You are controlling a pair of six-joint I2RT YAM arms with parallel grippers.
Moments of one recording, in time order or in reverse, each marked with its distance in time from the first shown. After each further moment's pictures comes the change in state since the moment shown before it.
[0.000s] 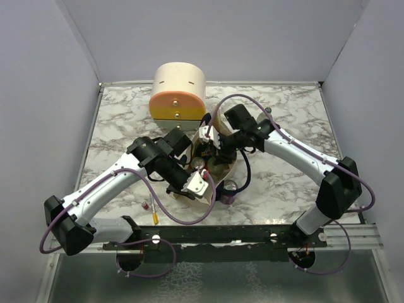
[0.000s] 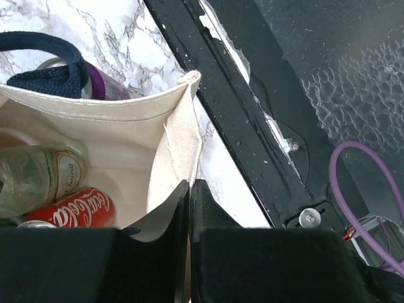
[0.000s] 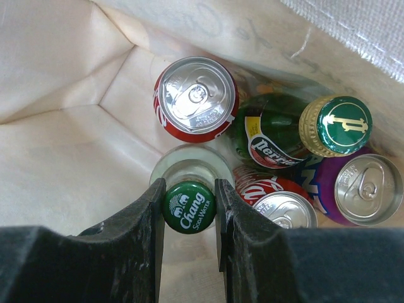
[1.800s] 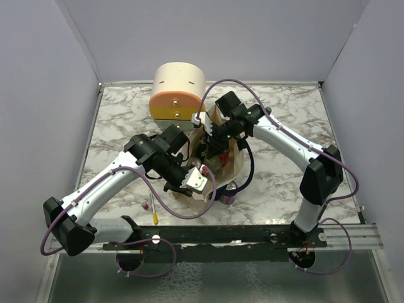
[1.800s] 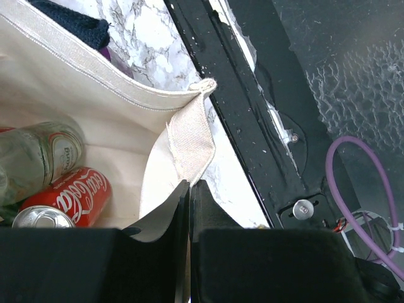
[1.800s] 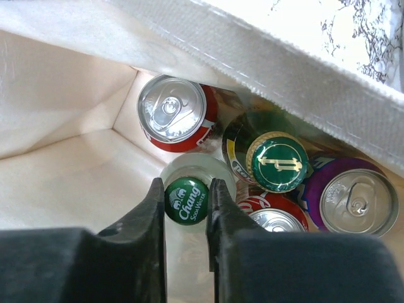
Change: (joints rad) left arm 0.038 0.002 0.027 -0.037 -0.038 -0.027; right arm 0.000 0.195 0.303 -0.190 -0.045 0.146
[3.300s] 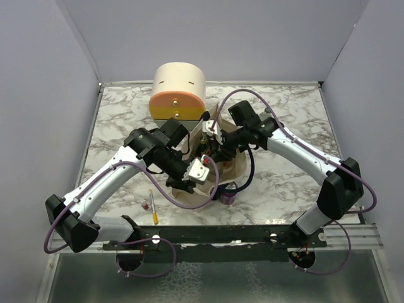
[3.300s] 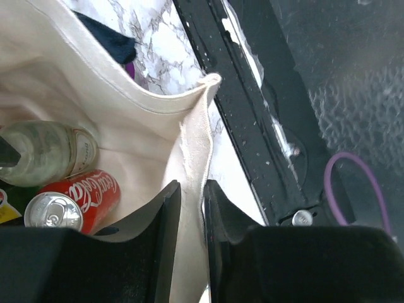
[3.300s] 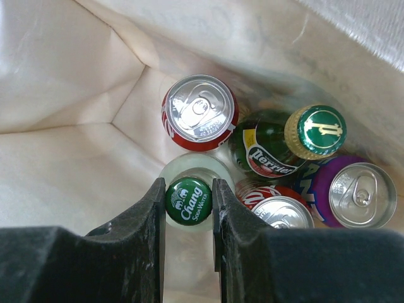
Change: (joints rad) left arm 0.035 0.039 0.063 -0.010 0.045 -0.027; right arm -0.034 -0.220 -0.303 0.215 -0.067 -0.112
